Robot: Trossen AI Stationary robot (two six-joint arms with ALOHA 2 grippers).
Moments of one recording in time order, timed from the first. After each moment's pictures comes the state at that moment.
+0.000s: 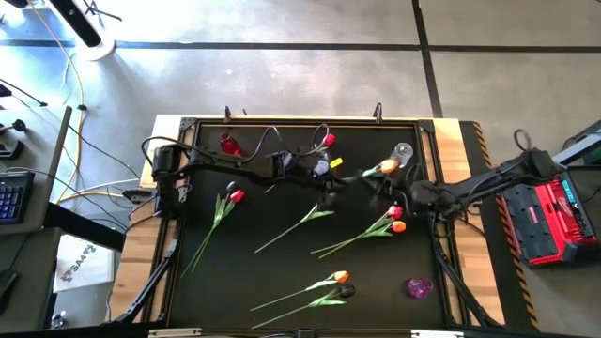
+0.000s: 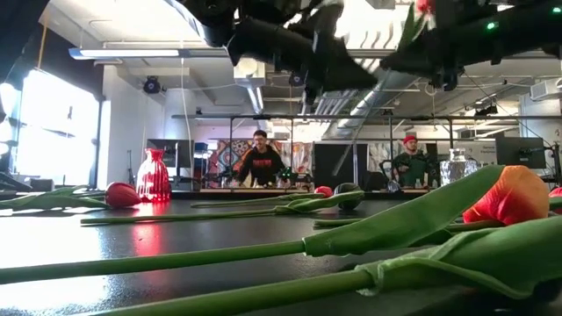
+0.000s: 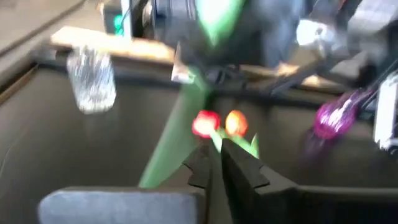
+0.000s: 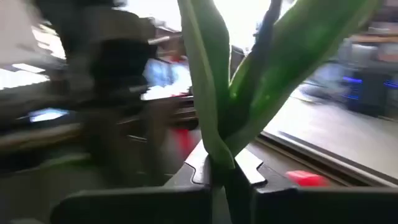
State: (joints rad) left arm 0.10 1.94 1.34 0.21 0.11 -0.10; right arm 0.22 0.94 0.30 0.59 0.78 0.13
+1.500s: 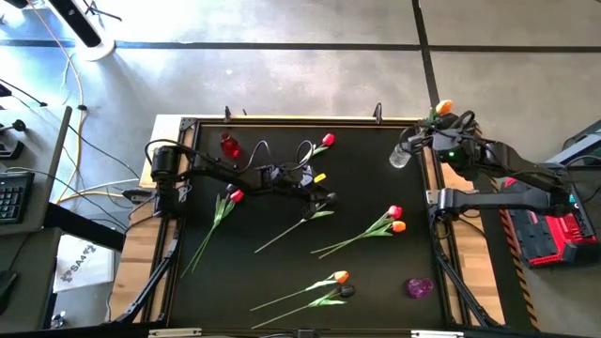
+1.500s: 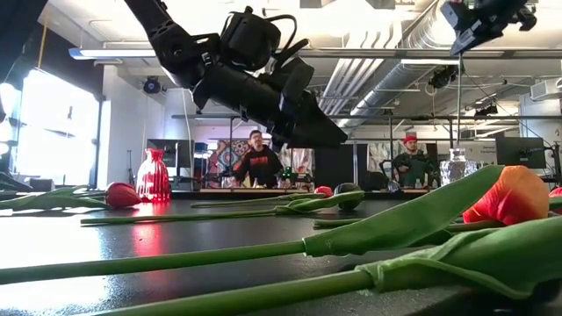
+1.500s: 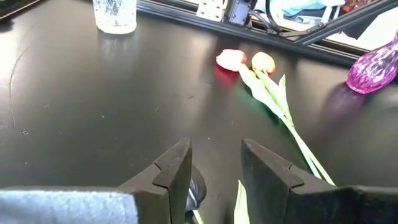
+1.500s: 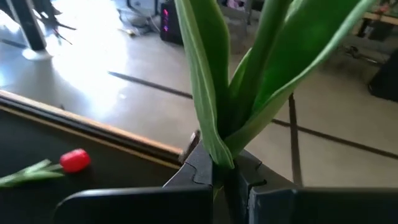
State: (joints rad) left arm 0.09 1.93 1.02 0.48 0.05 -0.18; right arm -0.25 0.69 0.95 -0.94 0.96 0.44
